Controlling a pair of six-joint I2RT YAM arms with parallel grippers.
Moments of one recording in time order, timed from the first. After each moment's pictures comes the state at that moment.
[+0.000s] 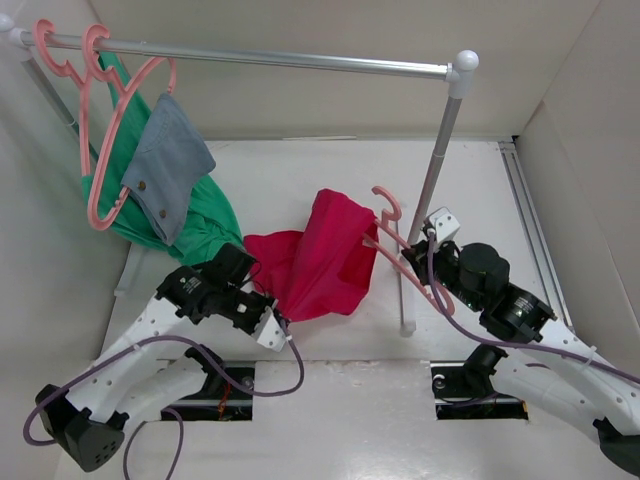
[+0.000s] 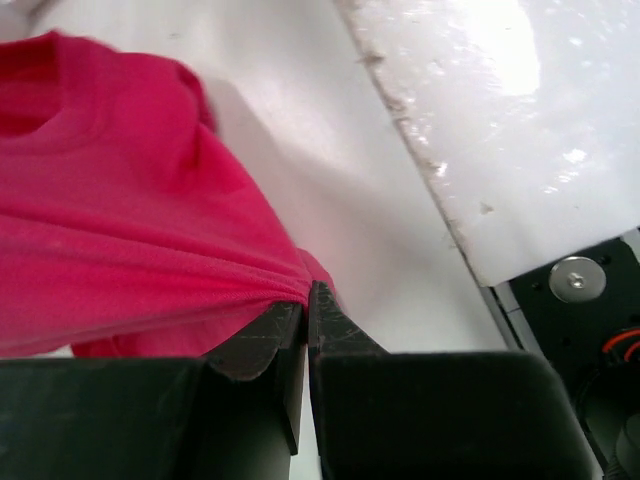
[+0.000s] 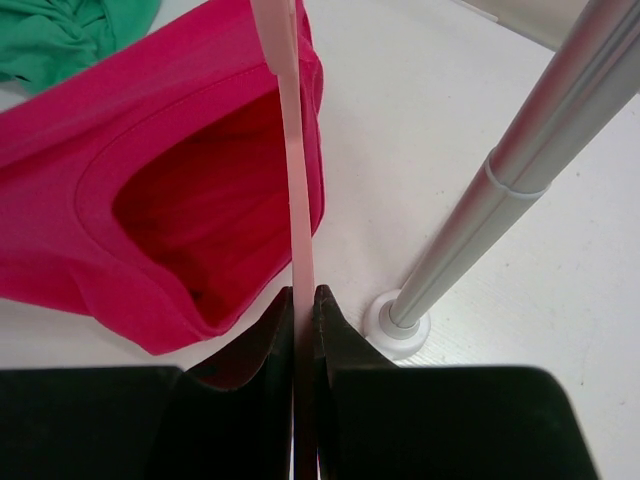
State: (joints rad) left arm -0.62 0.84 0.84 -1.18 0.67 1.42; right arm 0.77 0.66 0.71 -0.30 0.18 -0.01
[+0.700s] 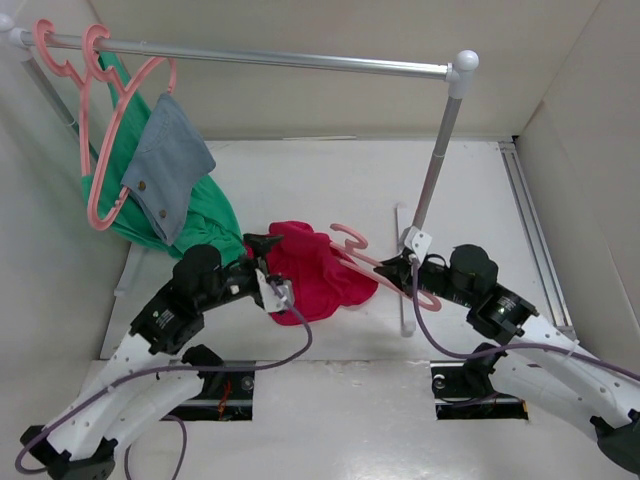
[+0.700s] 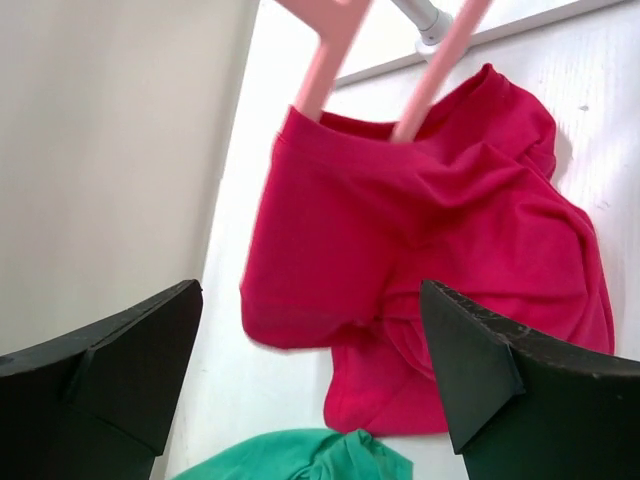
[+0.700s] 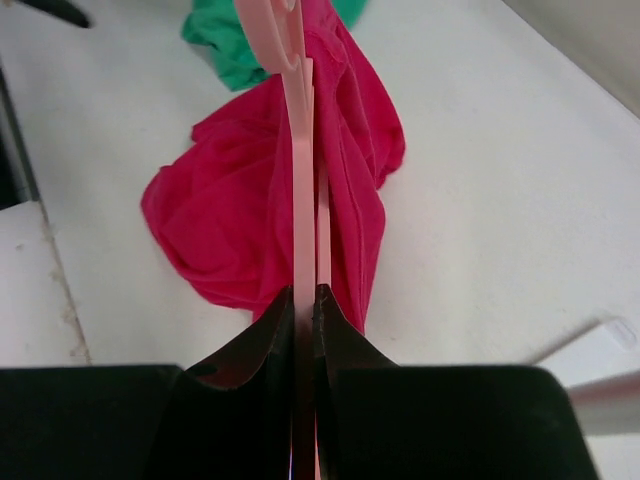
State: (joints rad) left arm -0.65 0.55 0.72 -0.47 0.39 0.93; right arm 0.75 0.71 0.60 -0.09 -0.26 -0.17
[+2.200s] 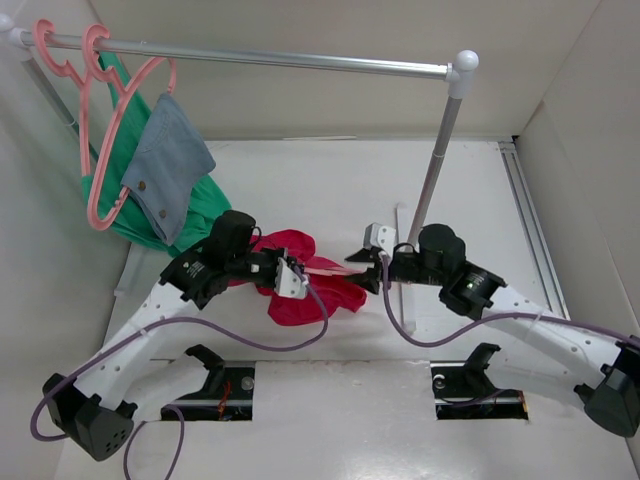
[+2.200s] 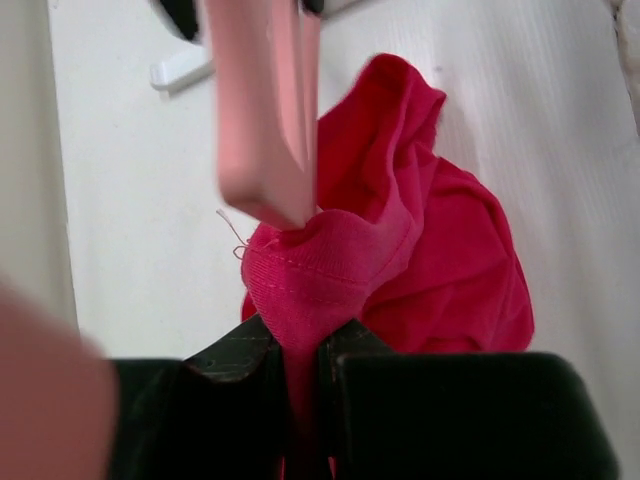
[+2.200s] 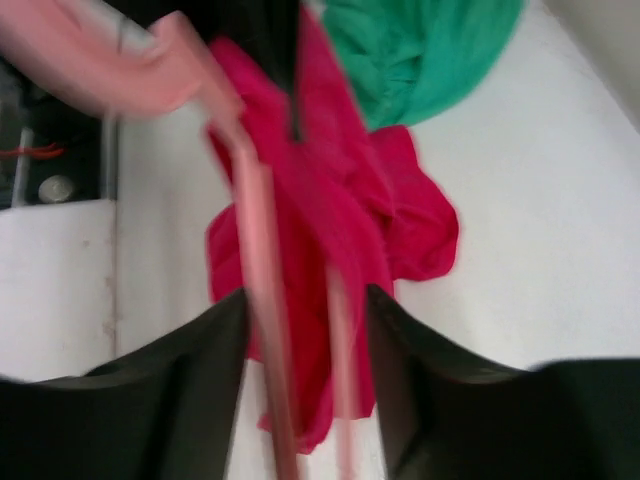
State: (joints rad) left arm -0.58 0.95 0.94 -0.71 0.65 1.13; right arm 0.80 0.99 0.73 0.04 -0.52 -0.27
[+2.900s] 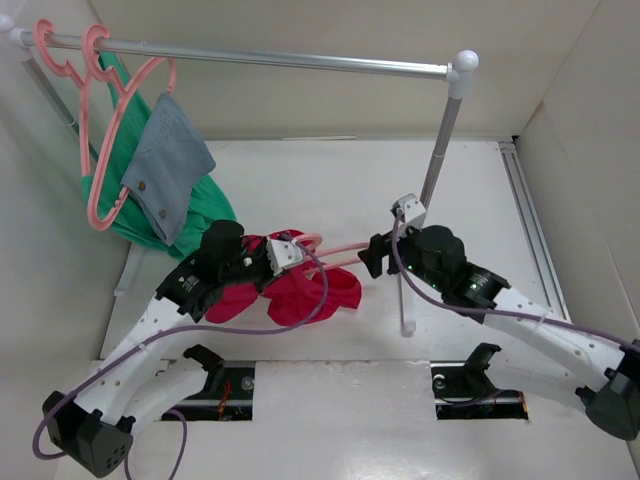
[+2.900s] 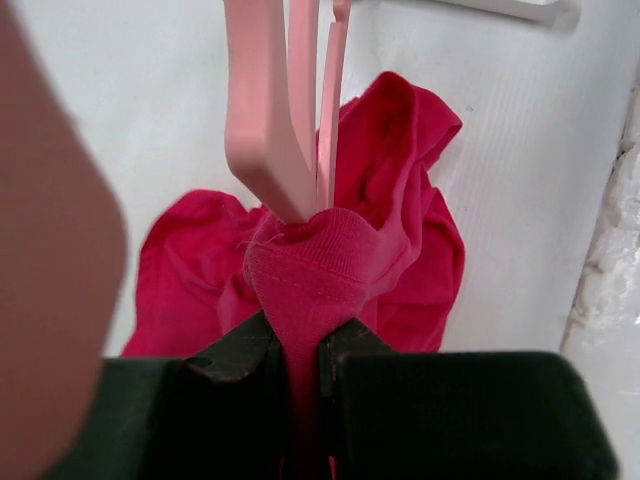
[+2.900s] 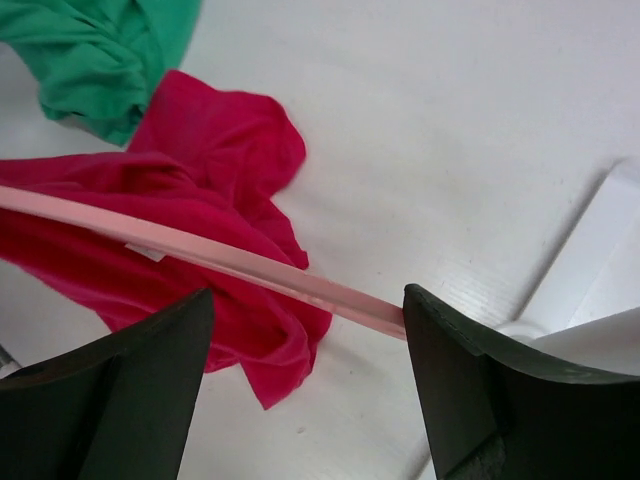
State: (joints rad) left arm -0.53 0.82 0.78 -0.54 0.51 0.57; right arm 0.80 0.94 0.74 -0.09 0.11 0.21
